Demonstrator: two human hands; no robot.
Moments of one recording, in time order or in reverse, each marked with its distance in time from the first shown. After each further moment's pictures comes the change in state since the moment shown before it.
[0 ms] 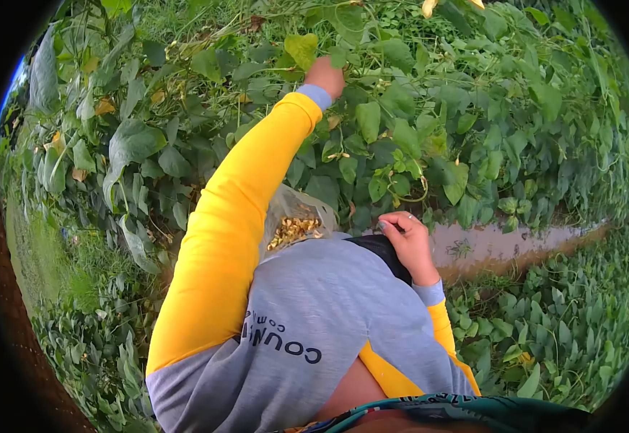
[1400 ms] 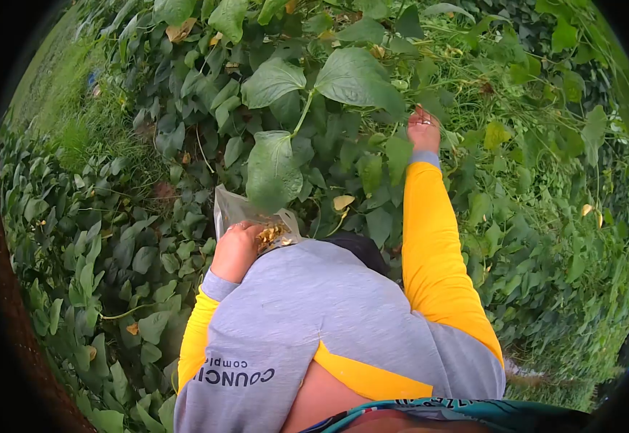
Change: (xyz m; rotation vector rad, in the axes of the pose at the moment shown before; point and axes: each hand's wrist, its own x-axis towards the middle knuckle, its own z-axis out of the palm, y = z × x) left_hand -0.514 -0.090 -0.166 0.125 0.106 -0.604; right_hand 0.423 0.015 0.285 1.507 -0.171 0.358
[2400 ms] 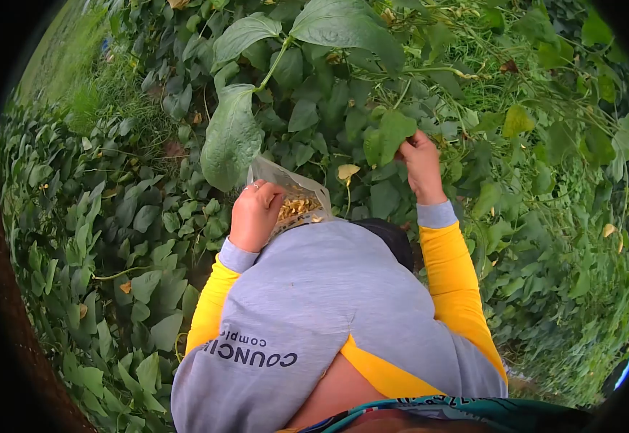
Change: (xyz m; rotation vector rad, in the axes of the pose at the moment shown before) left_hand 0.018 0.066 0.033 -0.183 0.259 -0.049; right_hand -0.237 0.006 0.057 -1.103 -0.270 0.183
